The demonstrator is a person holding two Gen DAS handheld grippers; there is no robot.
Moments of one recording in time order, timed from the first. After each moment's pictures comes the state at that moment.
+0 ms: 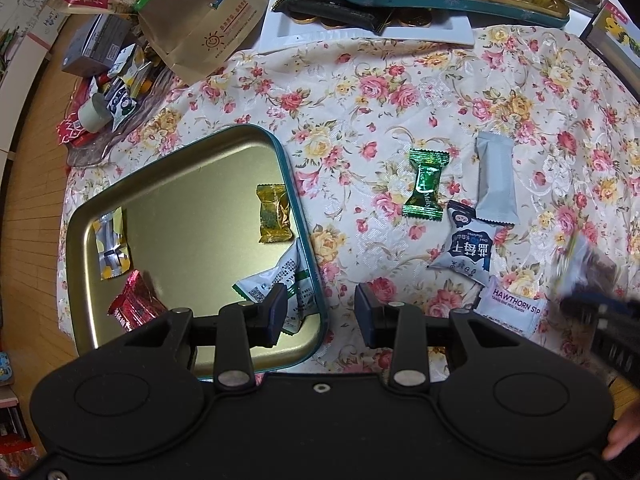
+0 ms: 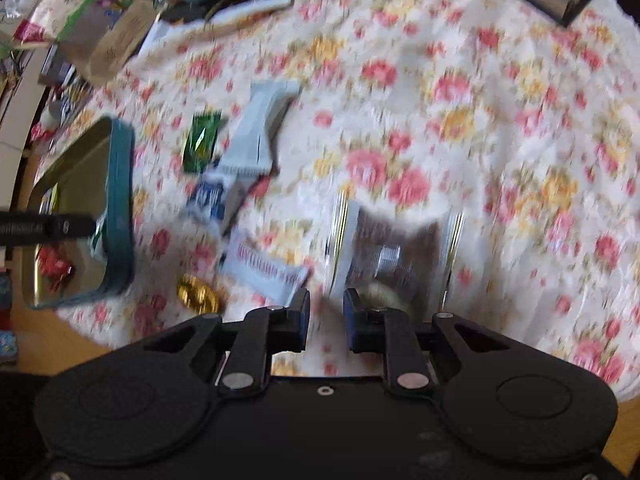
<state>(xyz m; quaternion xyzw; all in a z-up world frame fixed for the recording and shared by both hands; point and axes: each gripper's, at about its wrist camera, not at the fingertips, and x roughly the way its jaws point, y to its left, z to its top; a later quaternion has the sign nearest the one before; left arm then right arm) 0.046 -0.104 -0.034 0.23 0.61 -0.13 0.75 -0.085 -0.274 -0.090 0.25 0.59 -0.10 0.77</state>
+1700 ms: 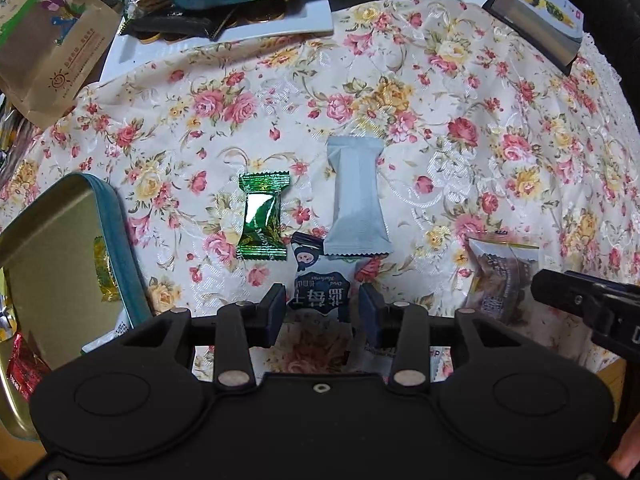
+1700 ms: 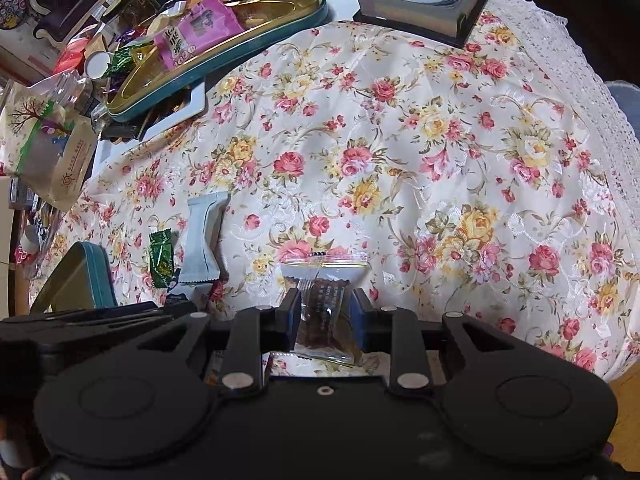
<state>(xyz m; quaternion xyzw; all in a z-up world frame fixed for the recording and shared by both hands) 0.032 -0.178 -0.086 0.21 0.61 -0.24 0.72 -0.103 -0.320 -0.070 0.32 0.54 -0.20 0.75</state>
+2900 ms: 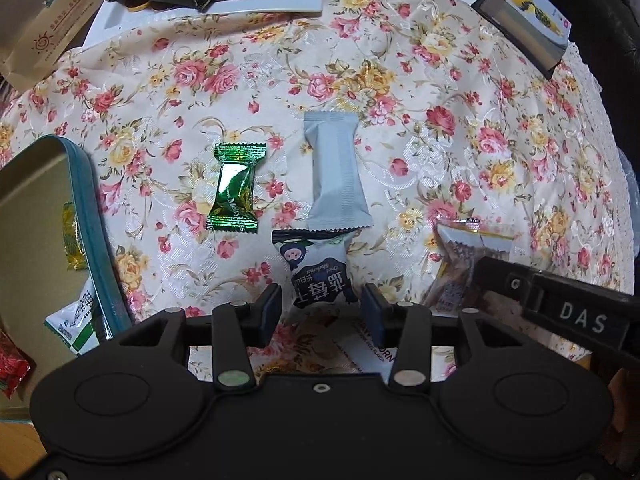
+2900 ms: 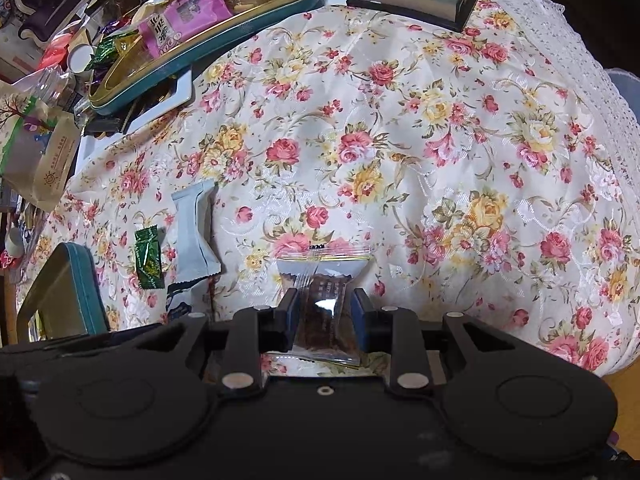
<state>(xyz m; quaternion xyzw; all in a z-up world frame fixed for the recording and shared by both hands) 0.024 -0.161 -0.084 0.16 0.64 -0.27 0.70 -0.090 -0.312 -0.085 0.32 0.55 -0.22 0.73</state>
